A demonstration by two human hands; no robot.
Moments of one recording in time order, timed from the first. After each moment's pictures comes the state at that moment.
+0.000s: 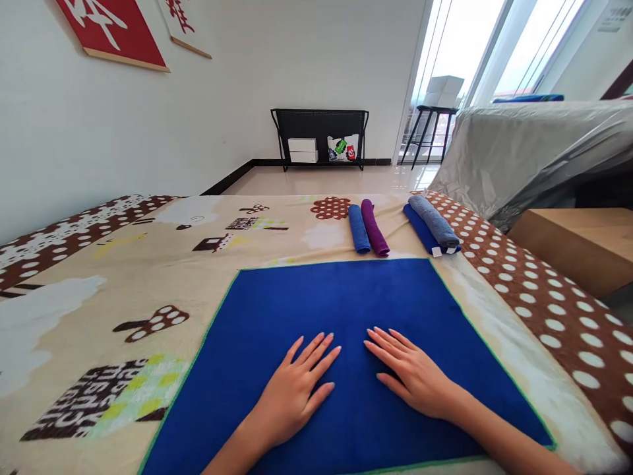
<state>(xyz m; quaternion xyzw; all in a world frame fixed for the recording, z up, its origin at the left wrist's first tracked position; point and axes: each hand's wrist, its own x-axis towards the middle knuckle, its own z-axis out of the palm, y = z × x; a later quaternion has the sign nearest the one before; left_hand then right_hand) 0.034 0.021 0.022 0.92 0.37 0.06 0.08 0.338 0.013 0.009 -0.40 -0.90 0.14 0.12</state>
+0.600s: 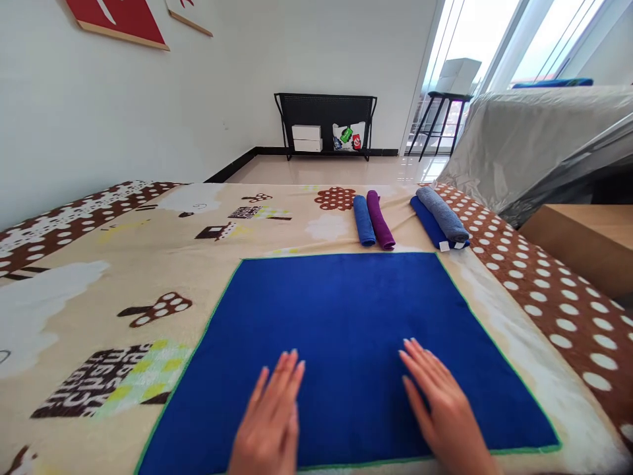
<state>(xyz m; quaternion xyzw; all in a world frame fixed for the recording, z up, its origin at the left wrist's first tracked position) 0.019 -0.050 0.019 0.82 0.49 0.29 -0.07 0.336 -0.049 -0.008 -0.56 -0.78 -0.05 0.26</state>
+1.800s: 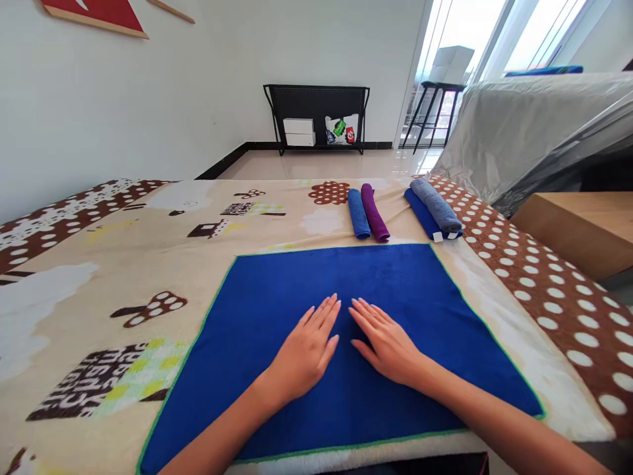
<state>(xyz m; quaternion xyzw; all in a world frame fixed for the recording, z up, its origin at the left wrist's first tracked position) 0.063 0.042 0.045 0.91 0.41 0.10 0.03 0.292 0.031 0.009 -0.46 -0.87 0.05 0.15</state>
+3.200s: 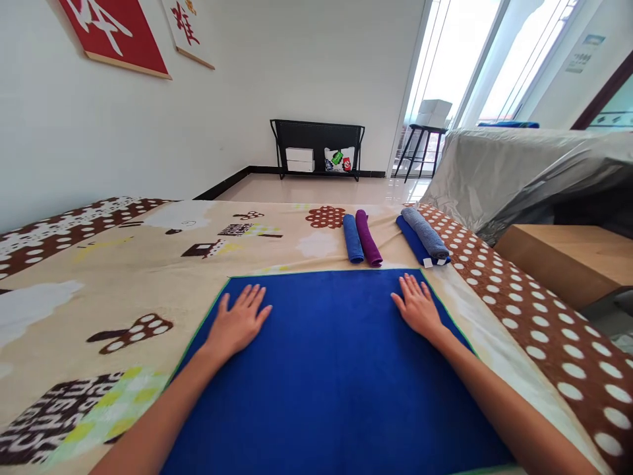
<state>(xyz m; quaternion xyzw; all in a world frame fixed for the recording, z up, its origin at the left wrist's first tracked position) -0.052 0.155 0.015 0.78 0.63 0.04 -0.05 0.395 0.137 -0.008 -0.68 -0.72 -0.03 0.15</state>
